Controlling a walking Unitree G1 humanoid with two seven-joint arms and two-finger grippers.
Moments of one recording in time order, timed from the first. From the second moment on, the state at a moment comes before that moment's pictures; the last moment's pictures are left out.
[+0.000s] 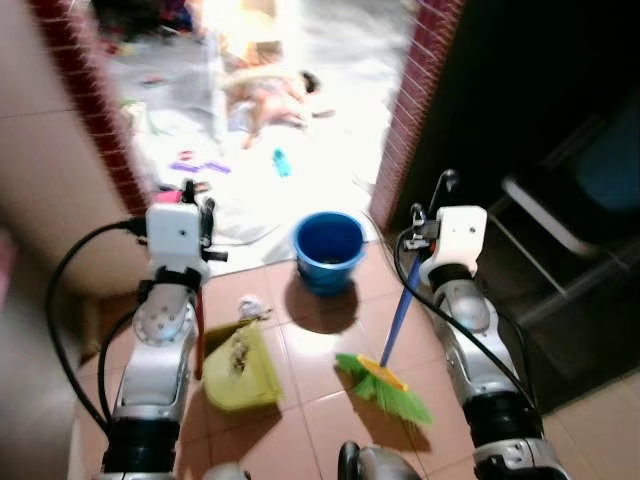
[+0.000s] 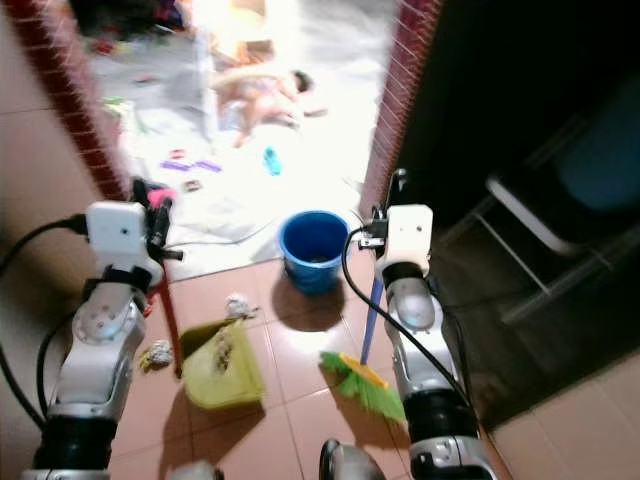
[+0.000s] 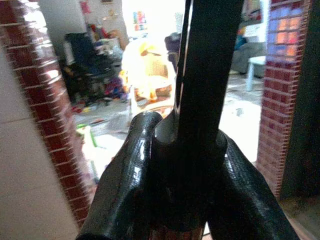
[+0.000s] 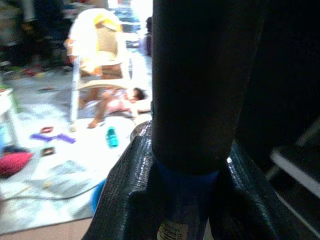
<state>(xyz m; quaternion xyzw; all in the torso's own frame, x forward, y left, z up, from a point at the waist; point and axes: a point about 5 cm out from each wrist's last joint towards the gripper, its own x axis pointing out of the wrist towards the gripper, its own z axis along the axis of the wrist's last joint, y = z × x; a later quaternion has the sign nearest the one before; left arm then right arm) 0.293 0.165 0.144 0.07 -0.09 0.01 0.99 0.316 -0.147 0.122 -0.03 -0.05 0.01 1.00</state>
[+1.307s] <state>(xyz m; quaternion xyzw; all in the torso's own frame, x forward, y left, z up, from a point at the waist) 0.307 0.179 0.254 -0.03 -0.21 0.11 0.97 0.313 -0.161 0.110 -0.06 -0.02 0.01 1.00</state>
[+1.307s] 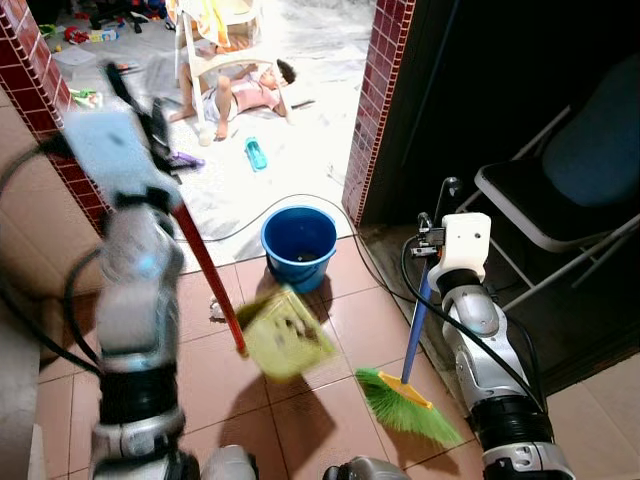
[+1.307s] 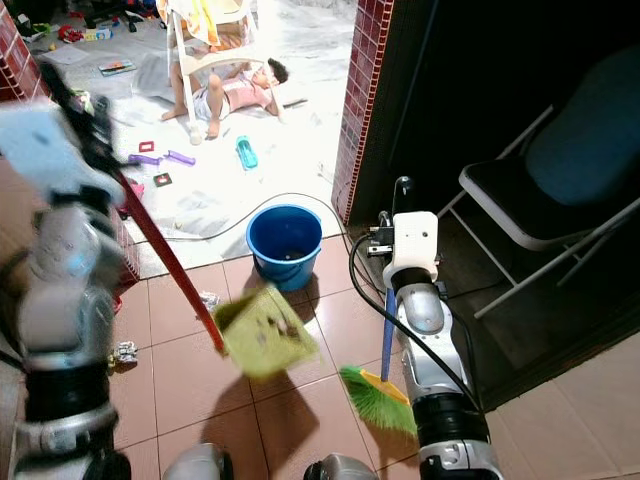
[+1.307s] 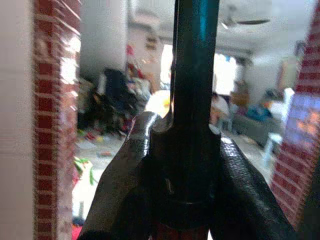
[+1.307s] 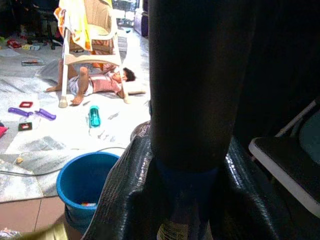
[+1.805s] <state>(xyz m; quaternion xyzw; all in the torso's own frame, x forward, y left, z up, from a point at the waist) 0.315 0.190 0.298 -0.03 -0.28 0.13 0.95 0.315 -0.158 0.109 -0.06 -0.02 0.02 1.00</state>
